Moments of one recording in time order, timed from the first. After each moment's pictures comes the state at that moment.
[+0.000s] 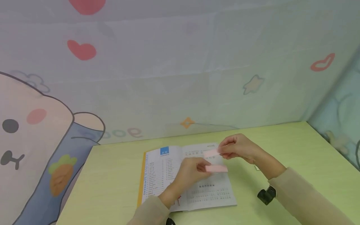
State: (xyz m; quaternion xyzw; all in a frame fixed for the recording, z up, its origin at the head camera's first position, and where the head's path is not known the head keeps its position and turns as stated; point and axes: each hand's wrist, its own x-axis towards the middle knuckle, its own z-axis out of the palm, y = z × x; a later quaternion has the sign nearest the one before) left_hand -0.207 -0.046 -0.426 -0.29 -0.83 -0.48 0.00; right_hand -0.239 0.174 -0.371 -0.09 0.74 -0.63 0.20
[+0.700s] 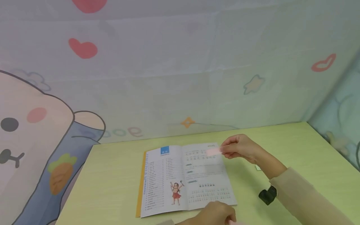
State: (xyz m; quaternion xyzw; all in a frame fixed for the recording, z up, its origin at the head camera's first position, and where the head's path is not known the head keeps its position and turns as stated) left_hand -0.129 -0.006 -0.461 -0.48 -0.84 -0.23 -0.10; right_hand -0.241 0.179 -0.377 -0.07 0.74 -0.64 0.20
